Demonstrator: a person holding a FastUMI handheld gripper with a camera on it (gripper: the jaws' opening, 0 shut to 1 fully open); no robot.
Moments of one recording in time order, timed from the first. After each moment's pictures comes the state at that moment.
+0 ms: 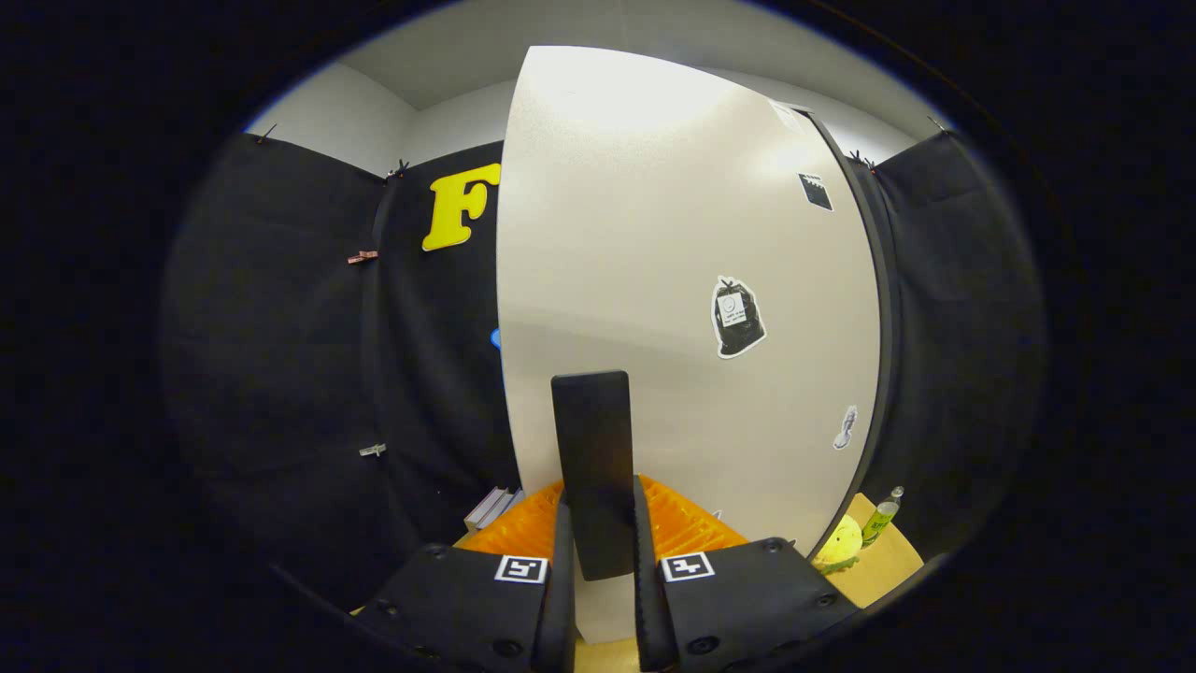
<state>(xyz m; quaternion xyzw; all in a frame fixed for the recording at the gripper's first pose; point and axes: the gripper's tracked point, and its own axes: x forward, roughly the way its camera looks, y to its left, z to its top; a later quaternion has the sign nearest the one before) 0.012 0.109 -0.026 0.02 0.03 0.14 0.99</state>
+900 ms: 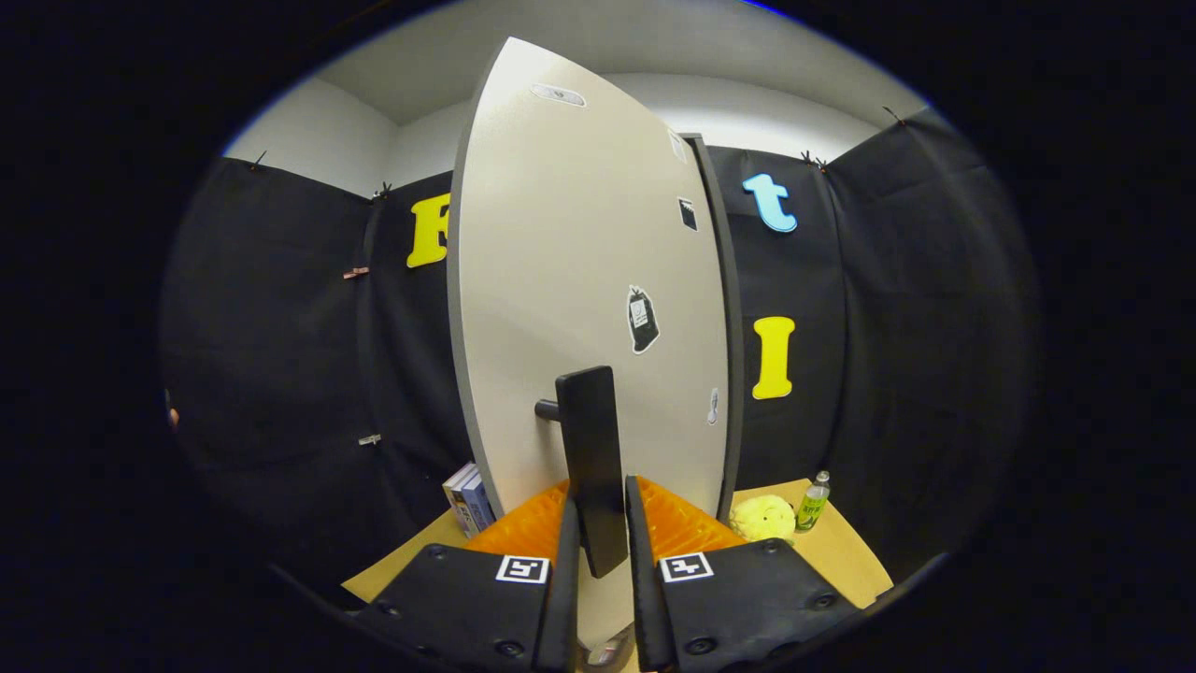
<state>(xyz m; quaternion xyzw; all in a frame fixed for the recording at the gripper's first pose) -0.085 -0.045 -0.010 0.03 0.04 0.11 0.99</state>
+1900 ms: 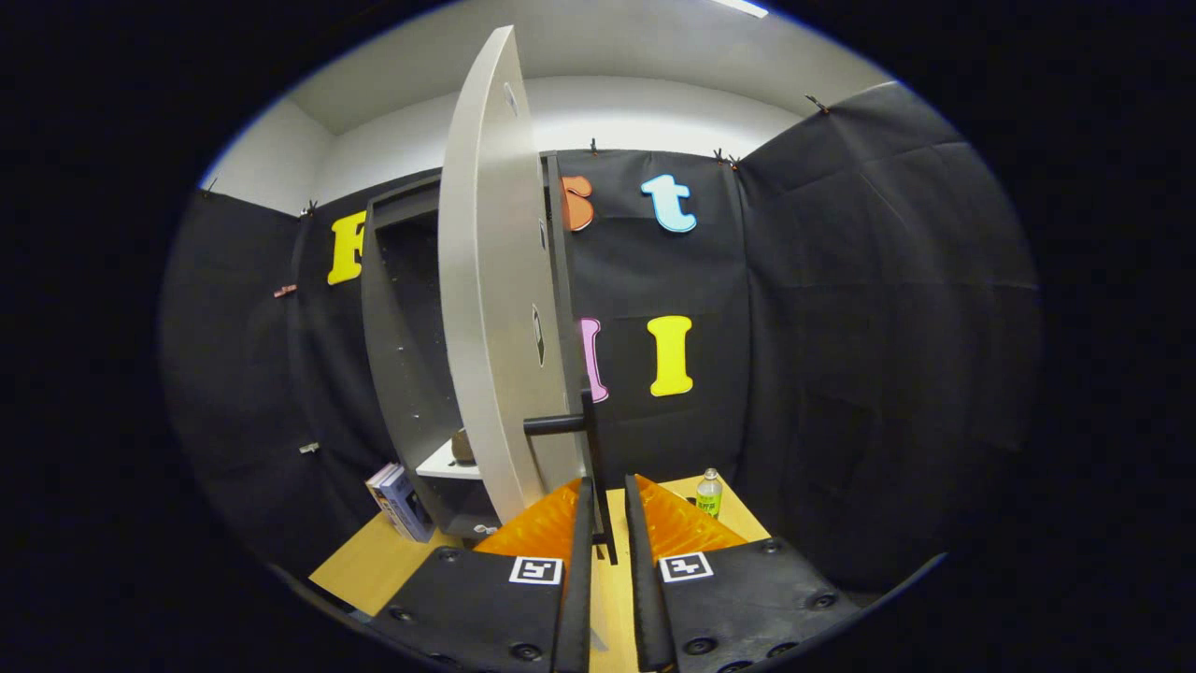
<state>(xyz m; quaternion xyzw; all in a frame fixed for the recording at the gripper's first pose) -0.101 -0.202 0.011 0.05 0.04 0.02 1.00</state>
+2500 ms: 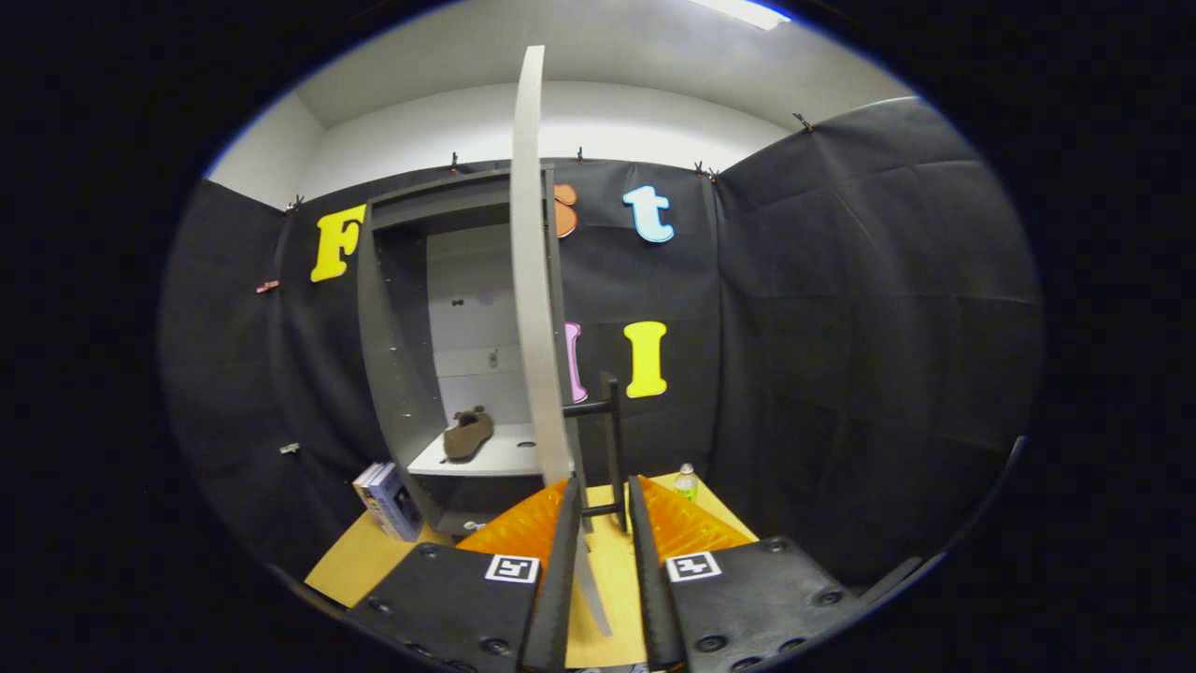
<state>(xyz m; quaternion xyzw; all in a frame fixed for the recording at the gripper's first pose) -0.159 -0.172 0.013 0.04 0.05 -0.02 1.00</state>
